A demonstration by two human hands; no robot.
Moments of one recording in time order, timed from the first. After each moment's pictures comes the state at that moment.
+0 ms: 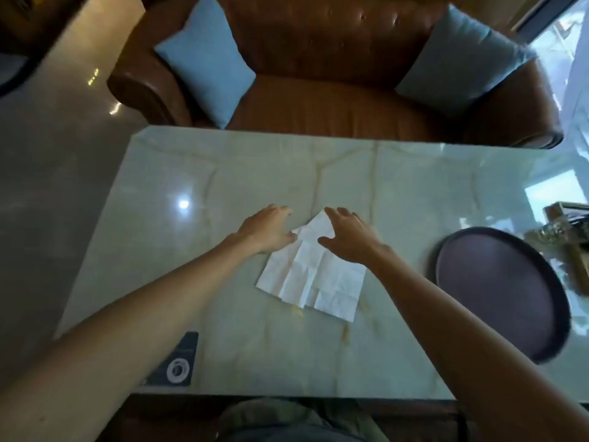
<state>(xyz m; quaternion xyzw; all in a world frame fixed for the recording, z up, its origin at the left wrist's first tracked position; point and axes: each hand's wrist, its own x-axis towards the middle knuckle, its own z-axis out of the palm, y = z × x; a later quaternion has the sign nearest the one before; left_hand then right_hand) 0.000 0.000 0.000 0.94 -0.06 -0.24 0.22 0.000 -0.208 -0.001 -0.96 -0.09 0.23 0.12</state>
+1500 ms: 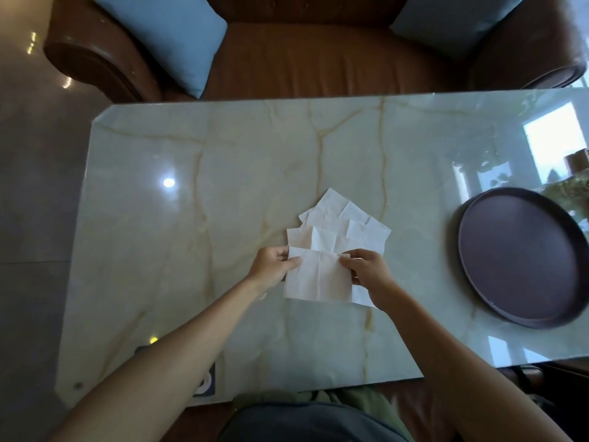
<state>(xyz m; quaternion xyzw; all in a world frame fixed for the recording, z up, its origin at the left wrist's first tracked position) -0.052 0.018 -0.106 0.69 0.20 -0.33 0.61 -0.070 -0.210 -0.107 -0.69 0.35 0.25 0.58</state>
